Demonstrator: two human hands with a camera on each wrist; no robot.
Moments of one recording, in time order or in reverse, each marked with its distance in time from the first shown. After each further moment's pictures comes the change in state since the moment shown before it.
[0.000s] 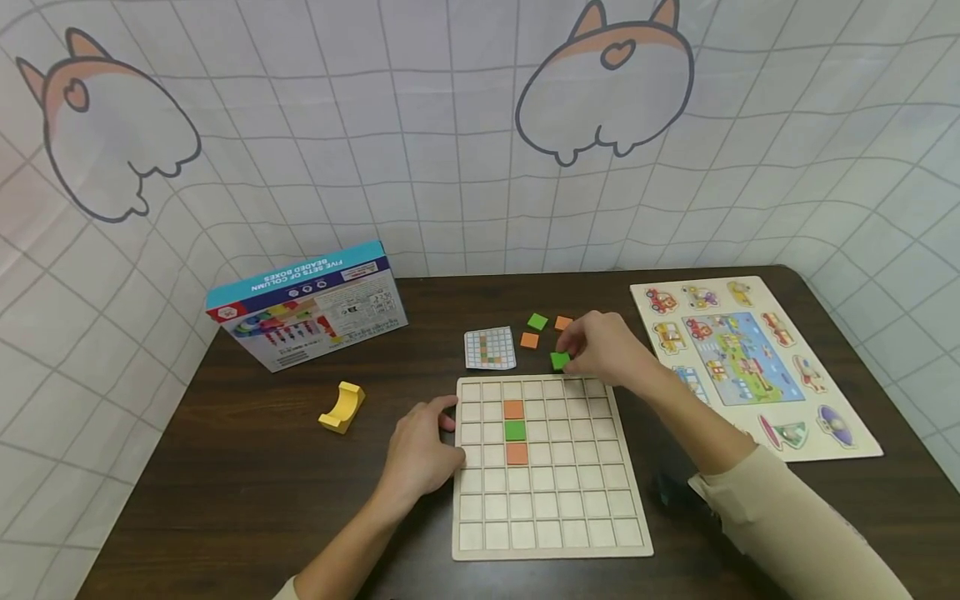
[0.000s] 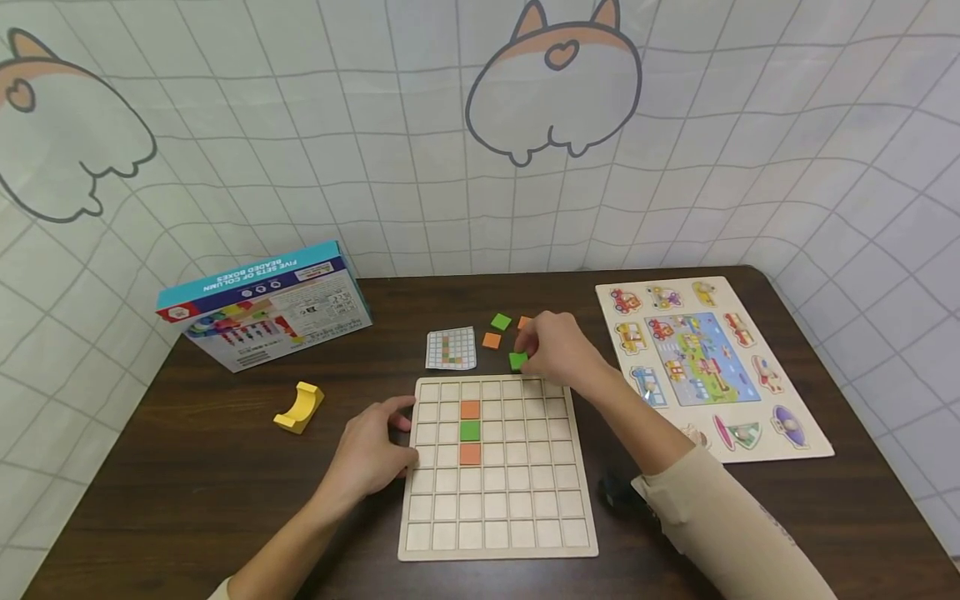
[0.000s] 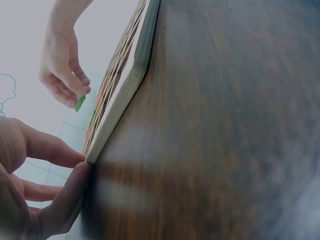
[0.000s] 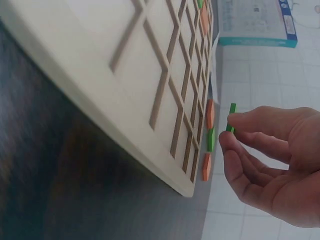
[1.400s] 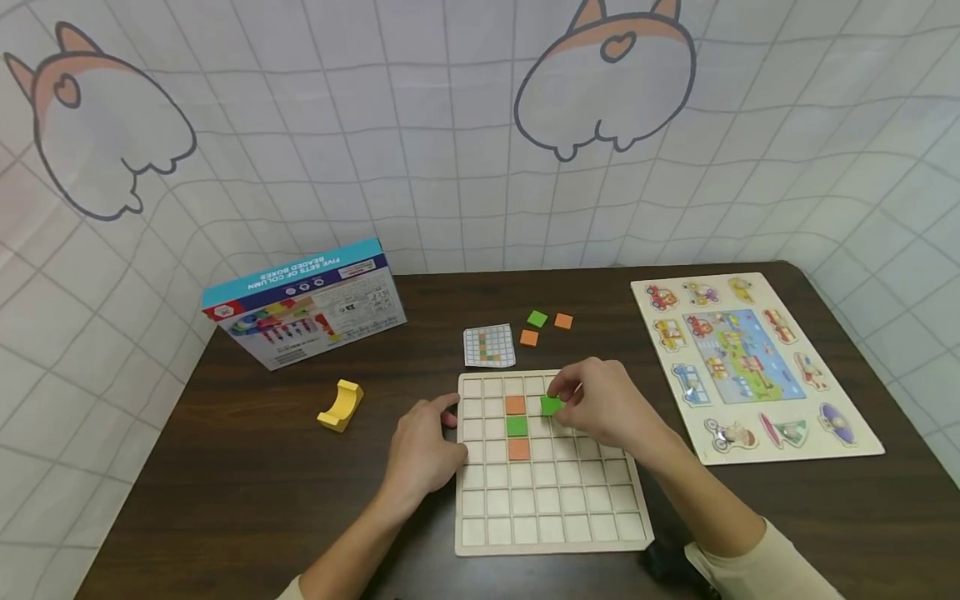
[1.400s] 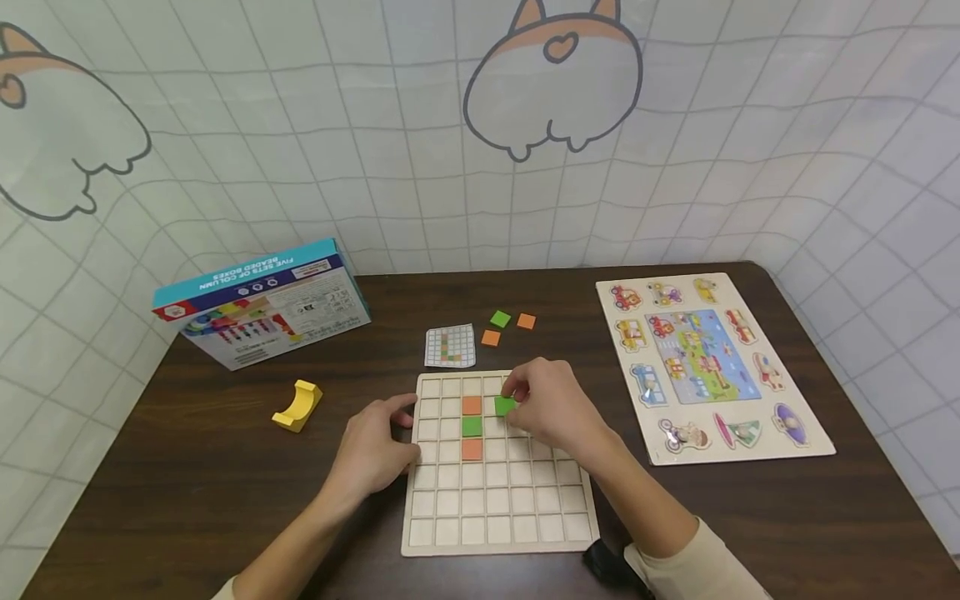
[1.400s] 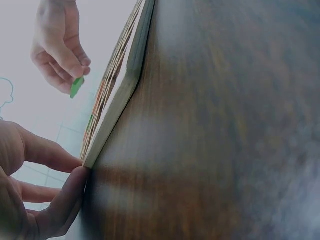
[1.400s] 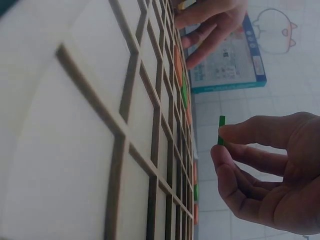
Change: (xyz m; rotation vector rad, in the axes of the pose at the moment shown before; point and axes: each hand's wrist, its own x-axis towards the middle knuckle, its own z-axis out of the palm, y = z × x) left_hand -0.001 0.007 0.003 0.007 0.016 -0.019; right_hand -0.058 -0.037 0.028 0.117 0.033 0.073
